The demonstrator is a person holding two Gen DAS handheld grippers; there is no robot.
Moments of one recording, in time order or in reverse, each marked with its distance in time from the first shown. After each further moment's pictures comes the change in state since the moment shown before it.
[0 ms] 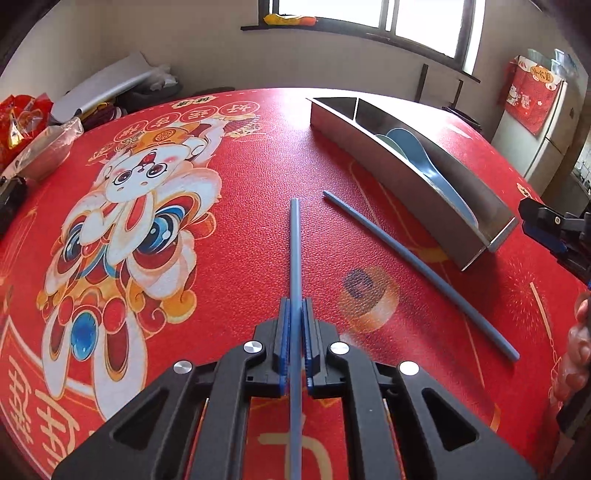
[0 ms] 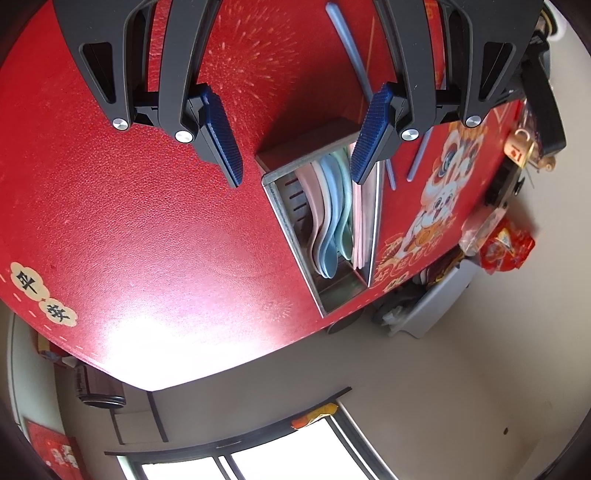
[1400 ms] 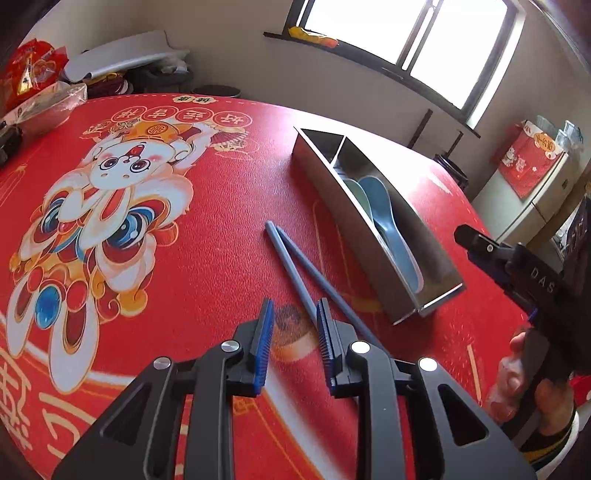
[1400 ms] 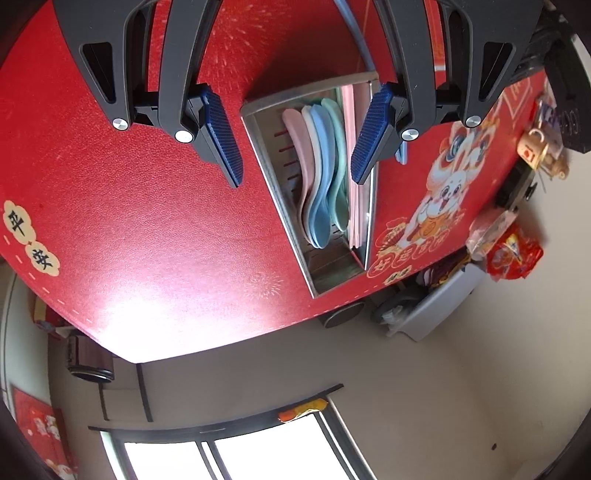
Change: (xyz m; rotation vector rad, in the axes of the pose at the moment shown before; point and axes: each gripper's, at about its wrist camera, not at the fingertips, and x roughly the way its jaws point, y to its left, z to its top) left arm -0.019 -0.021 0.017 -0.197 -0.043 -0.138; right arm 0.013 0.026 0.030 -0.091 -0.024 -0.041
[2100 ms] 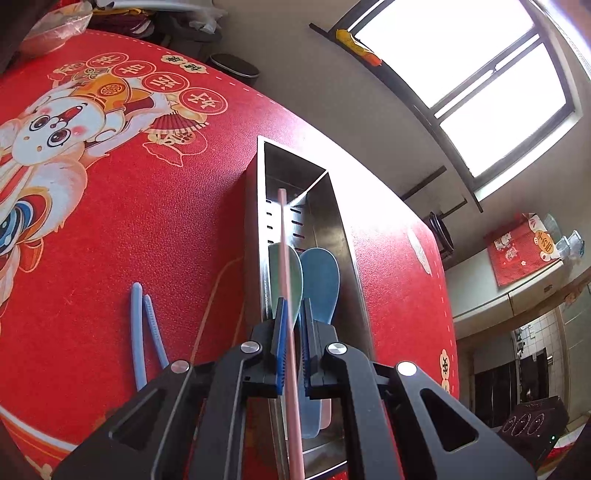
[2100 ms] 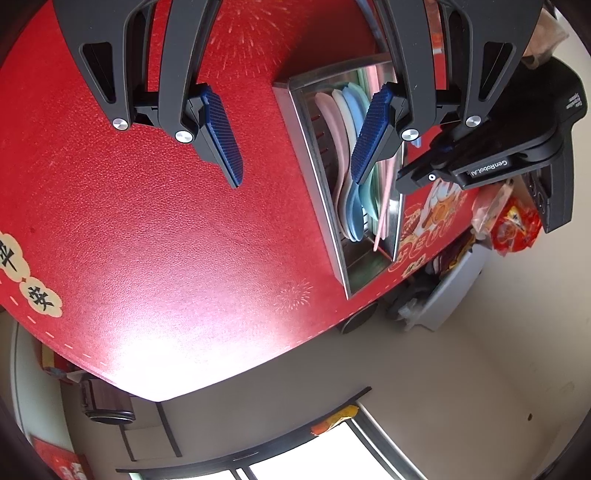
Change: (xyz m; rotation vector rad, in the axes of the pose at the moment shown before) left arm 0.080 -0.042 0.083 -0.365 -0.005 -0.132; right arm 0.024 -0.049 0.013 0.162 0.062 0.027
